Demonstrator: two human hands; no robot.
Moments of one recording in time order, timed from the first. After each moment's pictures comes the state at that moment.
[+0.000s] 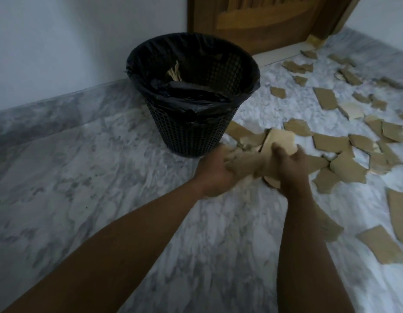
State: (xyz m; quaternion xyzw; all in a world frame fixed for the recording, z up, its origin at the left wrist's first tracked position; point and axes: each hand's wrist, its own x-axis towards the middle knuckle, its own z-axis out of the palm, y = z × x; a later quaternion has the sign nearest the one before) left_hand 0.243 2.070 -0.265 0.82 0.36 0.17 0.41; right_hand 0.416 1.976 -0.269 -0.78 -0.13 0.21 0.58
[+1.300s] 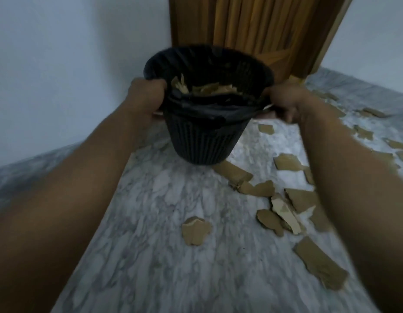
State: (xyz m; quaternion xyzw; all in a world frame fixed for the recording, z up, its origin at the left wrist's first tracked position) left_hand 0.245 2.234 -0.070 0.60 0.49 0.35 0.53; right_hand 0.490 2.092 -0.064 -0.73 -0.31 0.34 0.50
